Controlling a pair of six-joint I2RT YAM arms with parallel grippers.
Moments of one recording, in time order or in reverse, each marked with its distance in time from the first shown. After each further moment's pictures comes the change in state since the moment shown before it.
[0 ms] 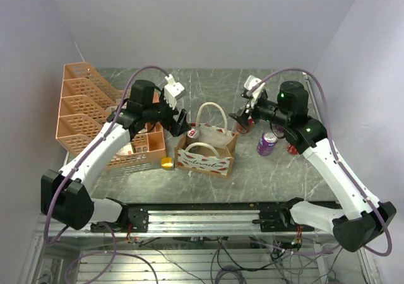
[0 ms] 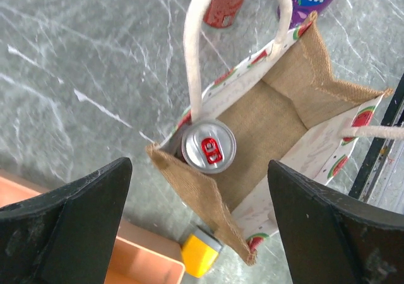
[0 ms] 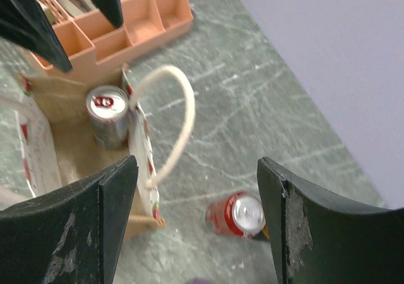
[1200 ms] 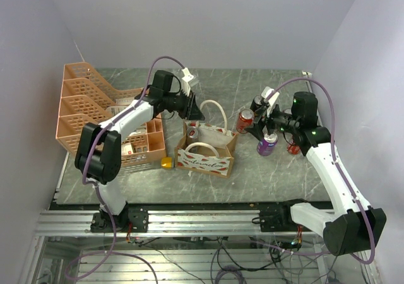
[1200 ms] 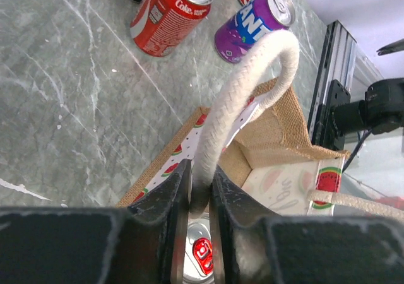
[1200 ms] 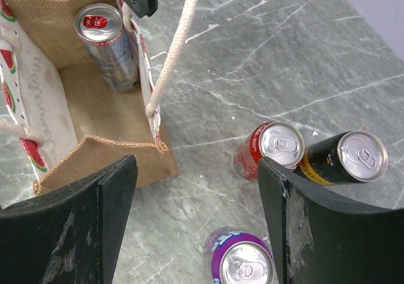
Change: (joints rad) left arm 0.002 0.474 0.259 0.126 0.344 -0.207; right arm -0.325 -0.049 -0.229 -0.048 -0.275 -0.020
